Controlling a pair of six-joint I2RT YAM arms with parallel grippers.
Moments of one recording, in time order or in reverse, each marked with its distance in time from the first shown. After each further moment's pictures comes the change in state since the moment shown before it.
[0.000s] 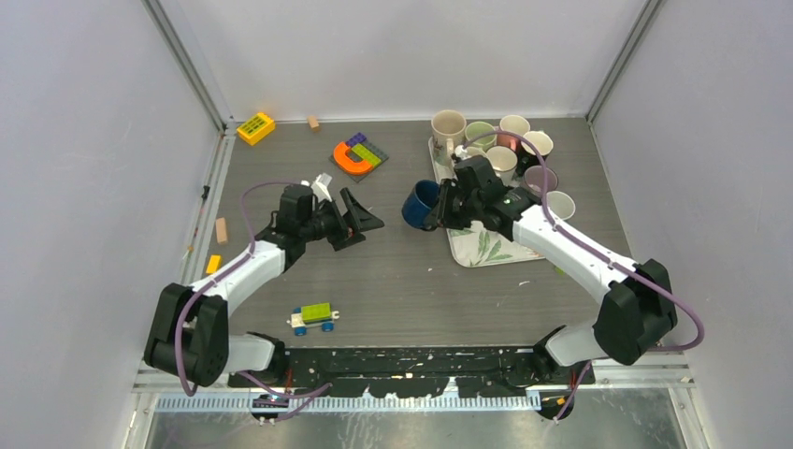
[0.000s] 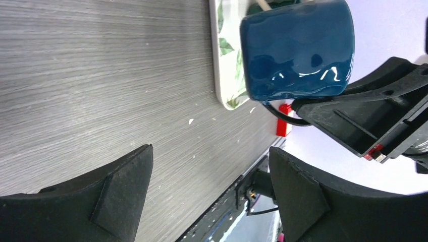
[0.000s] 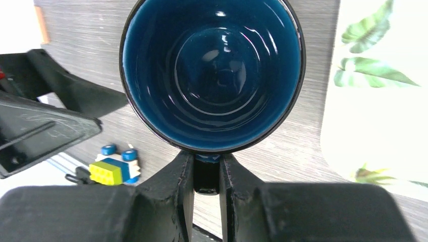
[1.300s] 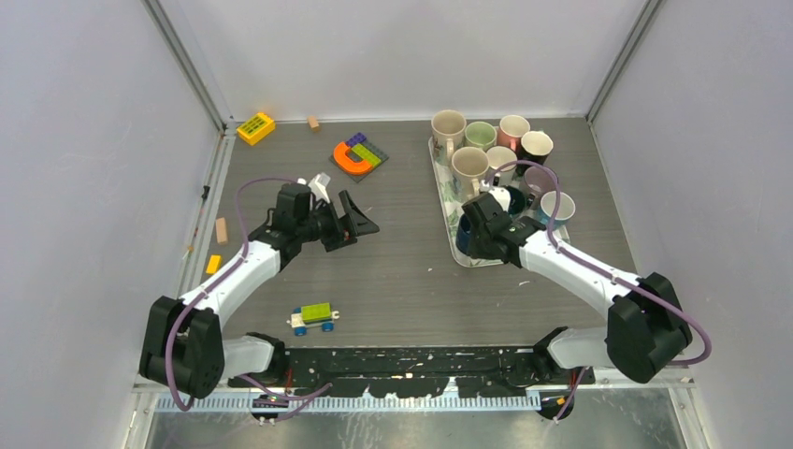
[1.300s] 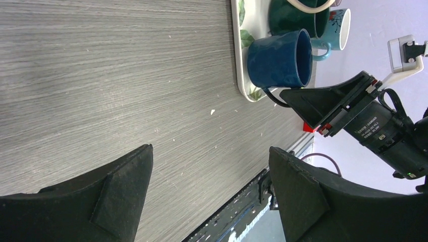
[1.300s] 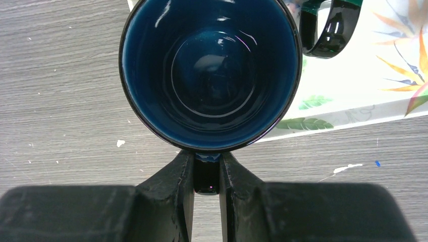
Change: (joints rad) left arm 0.000 -0.062 0.048 -0.200 -0.058 0.138; right arm 0.000 -0.126 -0.287 -0.101 0.440 -0.046
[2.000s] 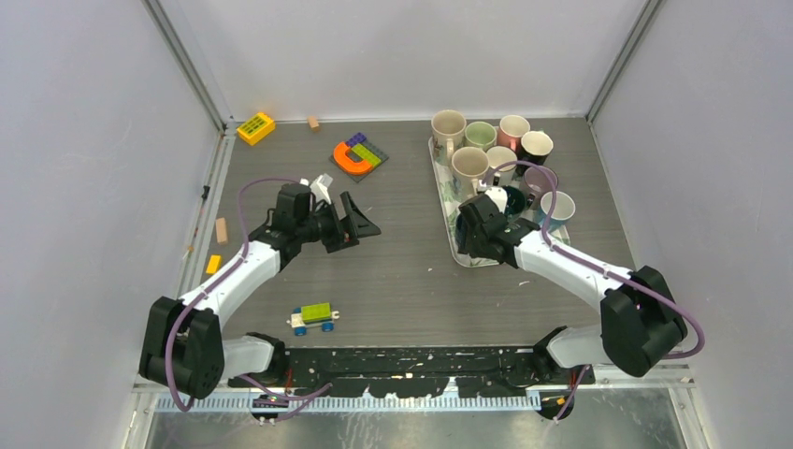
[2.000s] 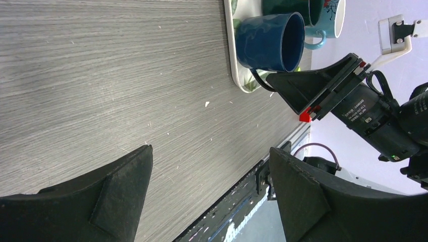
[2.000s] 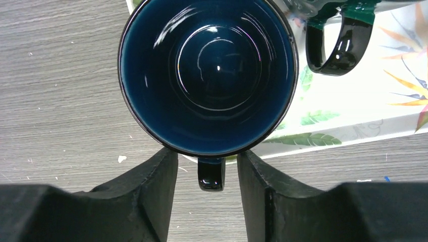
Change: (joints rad) left arm 0.000 -0.003 0.000 -0.014 0.043 0.016; right arm 0.003 0.045 -0.023 0.085 0.026 0.000
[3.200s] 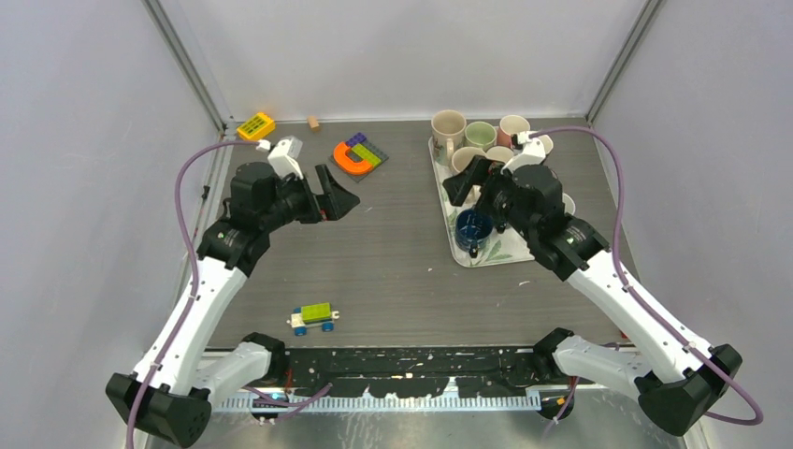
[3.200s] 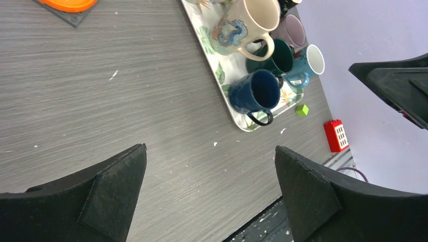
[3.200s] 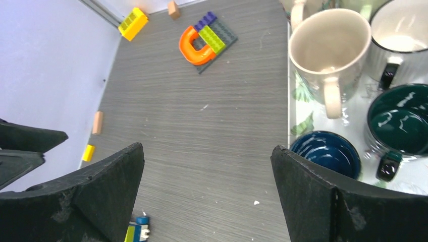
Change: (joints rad) left arm 0.000 -0.254 0.317 -0.322 -0.207 0.246; right arm 0.000 -0.338 0.228 0.113 -0.140 -0.041
